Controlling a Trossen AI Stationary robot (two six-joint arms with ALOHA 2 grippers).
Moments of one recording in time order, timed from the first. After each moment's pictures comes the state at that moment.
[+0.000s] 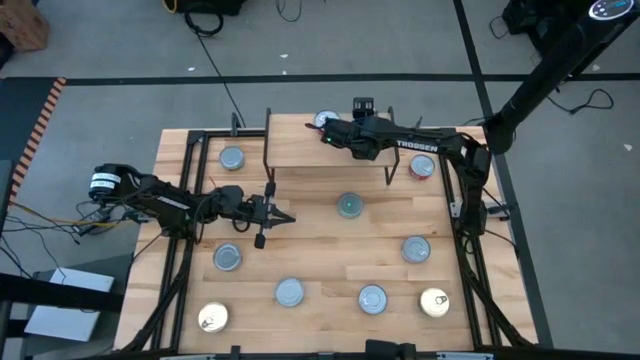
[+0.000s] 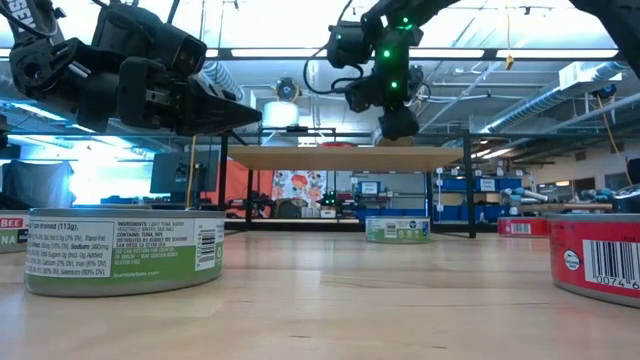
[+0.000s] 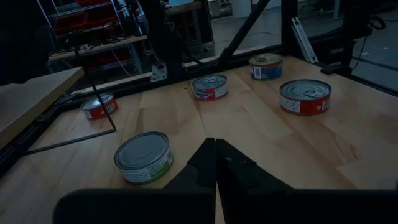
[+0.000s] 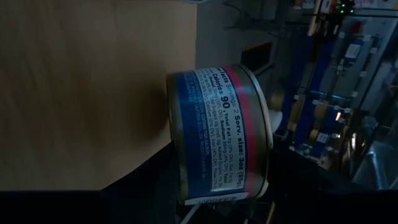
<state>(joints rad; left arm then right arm) 0.06 1.35 0.26 0.99 0.19 0.23 -0.37 1.93 1.71 -1.04 0.97 -0.46</state>
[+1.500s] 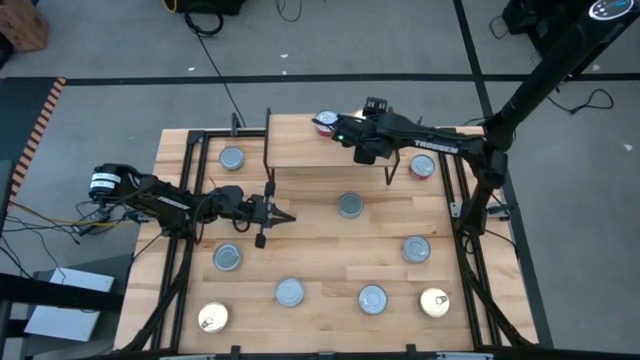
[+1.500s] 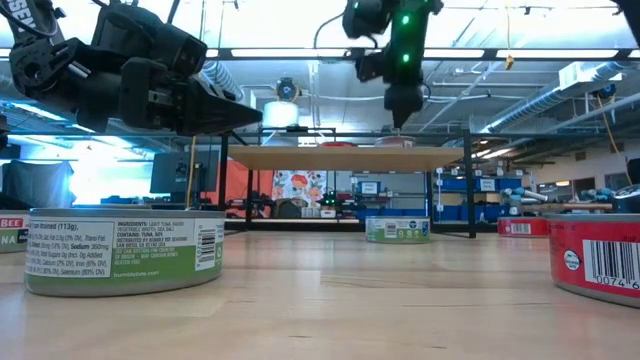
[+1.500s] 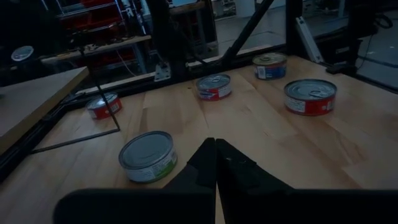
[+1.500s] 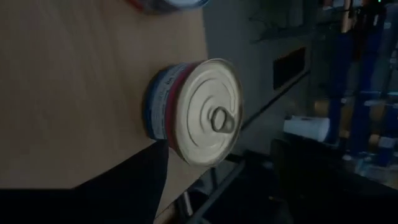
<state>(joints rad) 0.06 1.35 0.26 0.99 0.17 0.23 -0.35 1.80 1.70 -1.12 0.80 -0.27</state>
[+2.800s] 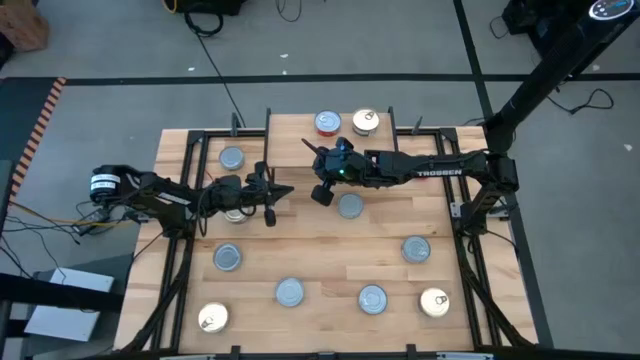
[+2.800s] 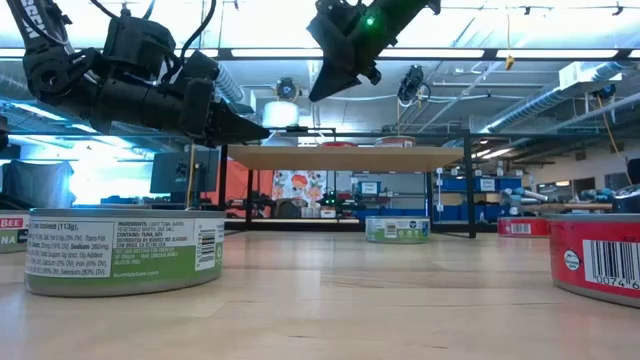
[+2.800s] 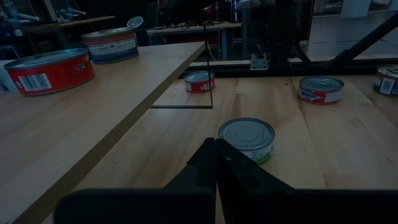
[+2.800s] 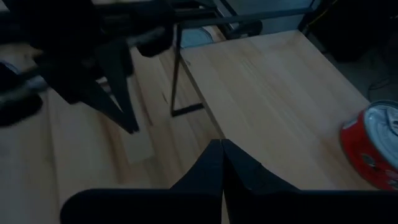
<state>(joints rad) 0.20 1.35 0.26 1.00 -0.08 0.10 -0.12 1.72 1.44 -0.37 0.34 0.10</state>
